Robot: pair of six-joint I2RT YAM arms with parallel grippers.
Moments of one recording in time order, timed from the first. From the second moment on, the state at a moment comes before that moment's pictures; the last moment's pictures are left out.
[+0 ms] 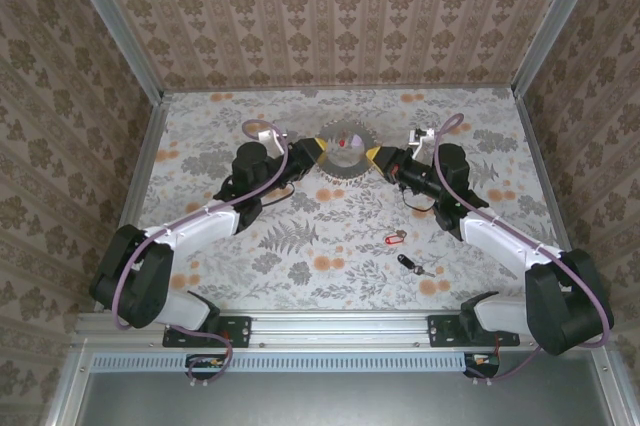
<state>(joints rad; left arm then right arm) -0.60 1.42 0.74 0.59 0.37 -1.18 0.32 1.26 0.65 0.48 -0.52 1.21</state>
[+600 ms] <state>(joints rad) -0.57 1.31 0.76 0.60 0.38 -1.16 0.31 0.99 0.74 0.10 -0.39 0.95</state>
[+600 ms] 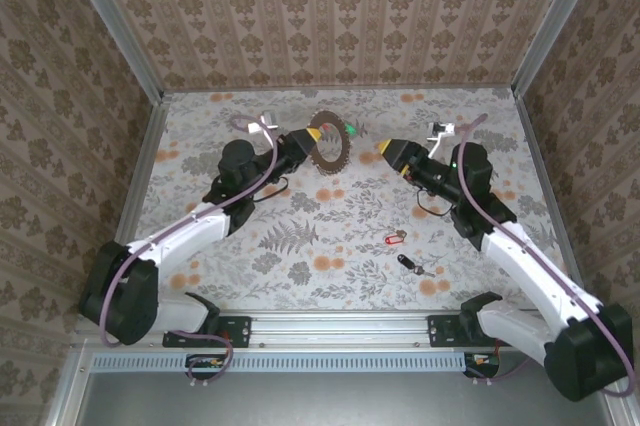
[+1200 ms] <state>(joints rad) -0.57 1.24 0.76 0.63 0.33 -1.17 0.31 1.12 0.87 -0.01 -0.43 0.62</state>
